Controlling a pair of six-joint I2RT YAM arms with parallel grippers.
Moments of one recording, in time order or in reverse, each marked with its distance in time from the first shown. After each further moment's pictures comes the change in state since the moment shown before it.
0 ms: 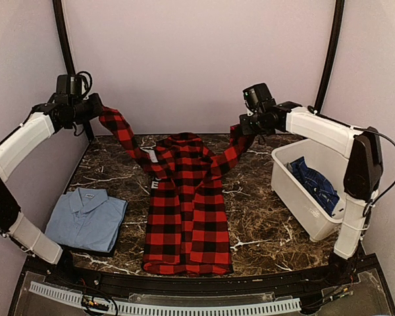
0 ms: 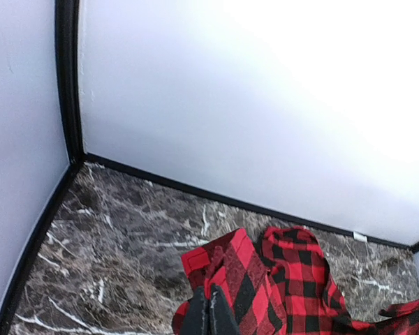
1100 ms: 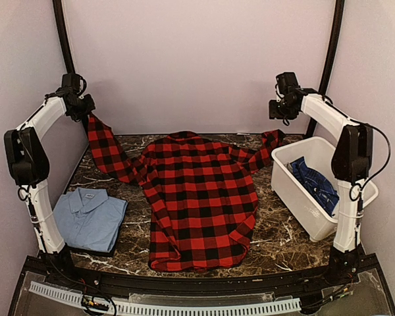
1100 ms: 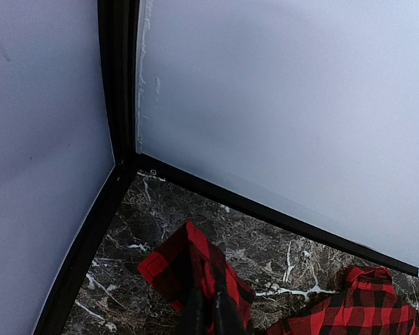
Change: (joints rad) left arm 0.281 0.563 0.579 -0.183 0.092 0.071; right arm -0.355 0.243 0.404 -0.182 -0.190 -0.016
